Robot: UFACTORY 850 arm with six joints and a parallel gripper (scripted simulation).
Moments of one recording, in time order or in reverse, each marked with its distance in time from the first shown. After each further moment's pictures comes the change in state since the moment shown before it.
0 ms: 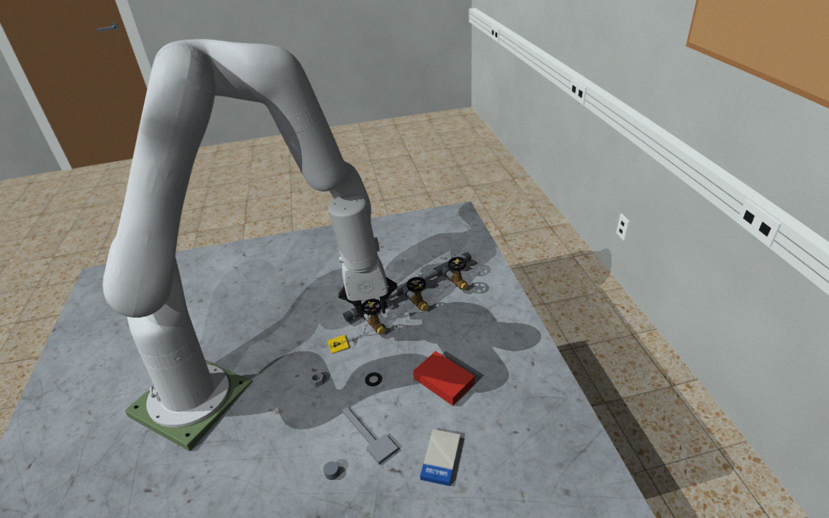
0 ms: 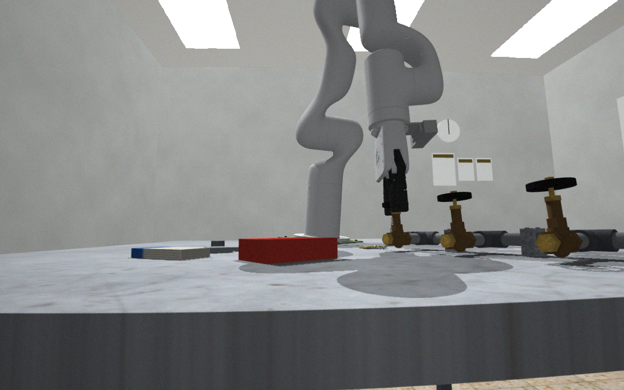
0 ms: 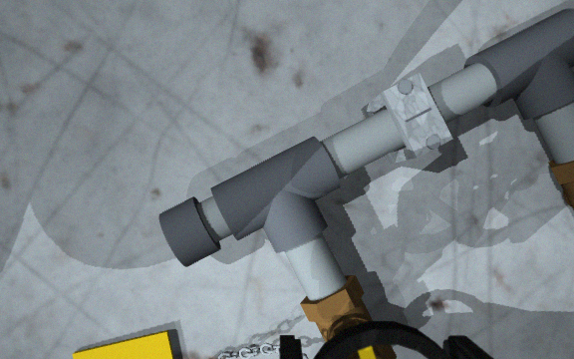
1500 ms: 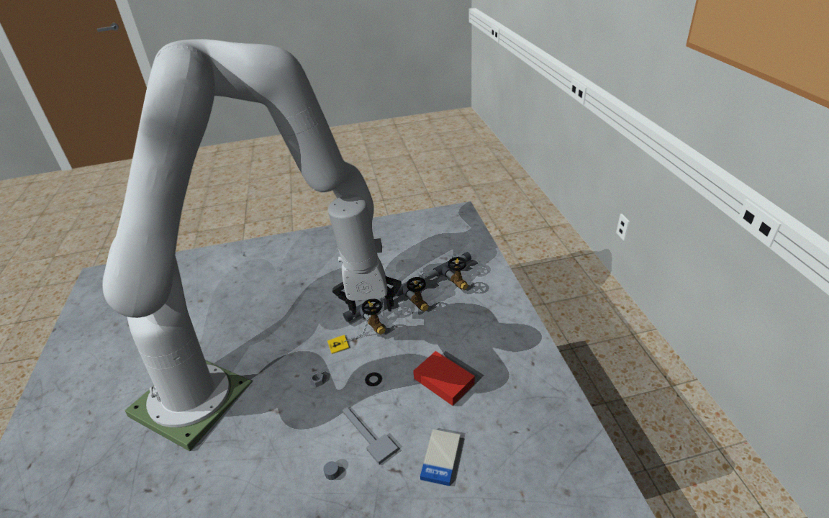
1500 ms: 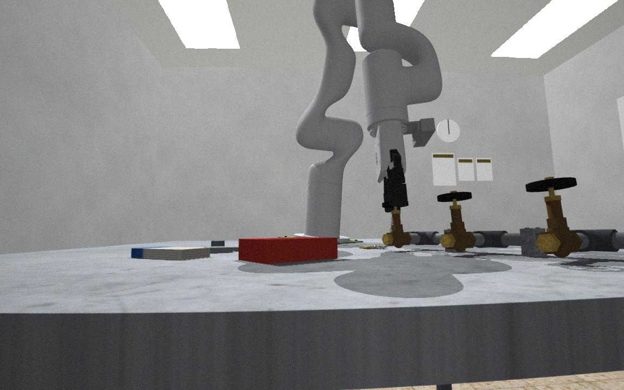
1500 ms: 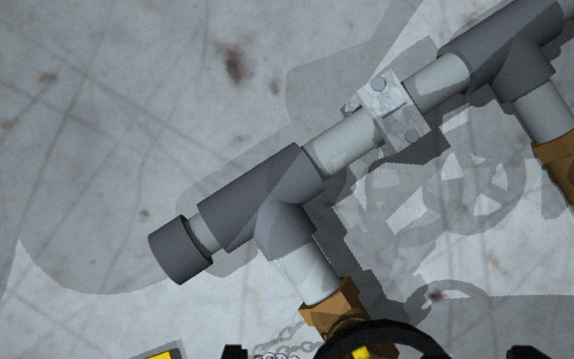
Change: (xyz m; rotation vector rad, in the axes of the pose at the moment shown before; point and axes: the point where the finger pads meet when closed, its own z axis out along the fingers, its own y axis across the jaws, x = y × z) arm 0.000 0.000 0.000 0.000 0.013 0.104
